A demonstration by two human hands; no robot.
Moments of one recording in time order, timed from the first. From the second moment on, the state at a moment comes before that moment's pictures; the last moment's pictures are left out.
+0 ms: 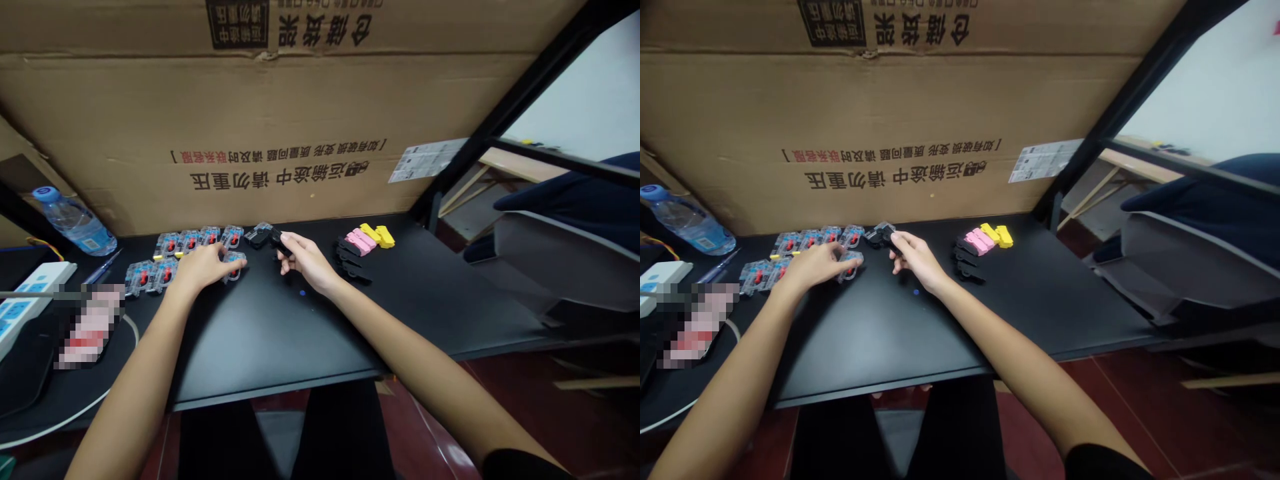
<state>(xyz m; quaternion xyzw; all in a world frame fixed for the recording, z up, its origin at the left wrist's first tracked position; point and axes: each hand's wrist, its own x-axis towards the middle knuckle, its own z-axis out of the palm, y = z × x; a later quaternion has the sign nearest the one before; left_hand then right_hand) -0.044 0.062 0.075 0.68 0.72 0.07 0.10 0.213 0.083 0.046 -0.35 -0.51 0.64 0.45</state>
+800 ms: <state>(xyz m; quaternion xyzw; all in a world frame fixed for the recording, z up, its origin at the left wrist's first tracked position) -0.008 0.064 0.060 0.59 0.40 0.44 0.55 0.215 0.075 0.047 -0.35 -0.68 0.44 0.47</state>
